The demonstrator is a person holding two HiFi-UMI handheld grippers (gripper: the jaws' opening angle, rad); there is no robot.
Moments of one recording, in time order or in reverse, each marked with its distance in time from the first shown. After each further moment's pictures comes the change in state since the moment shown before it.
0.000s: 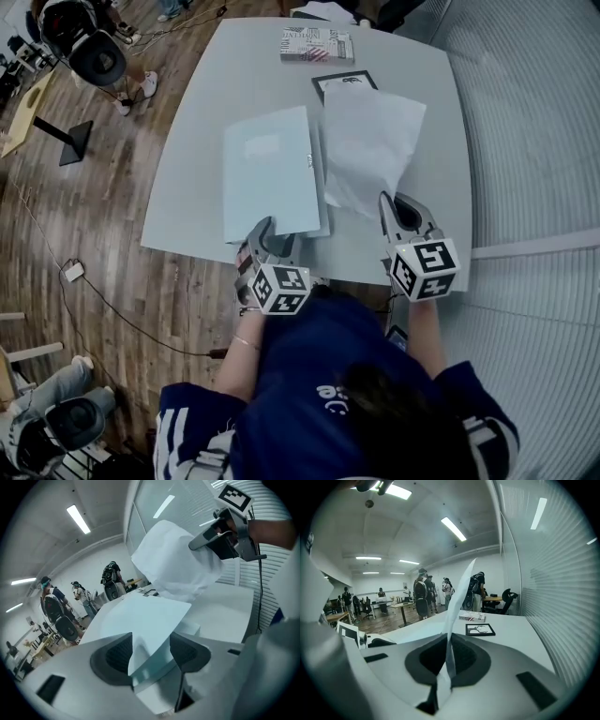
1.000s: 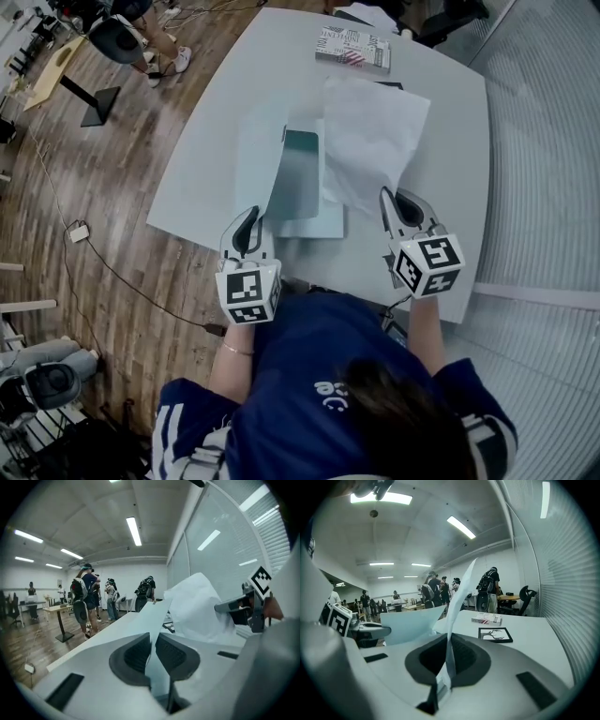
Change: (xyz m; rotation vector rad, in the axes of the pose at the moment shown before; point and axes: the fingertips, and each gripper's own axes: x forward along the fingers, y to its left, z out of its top) left arm -0.064 0.093 0.051 -0.488 -0.288 0.215; right arm 0.047 0.007 0.022 -0.022 -0.005 0.183
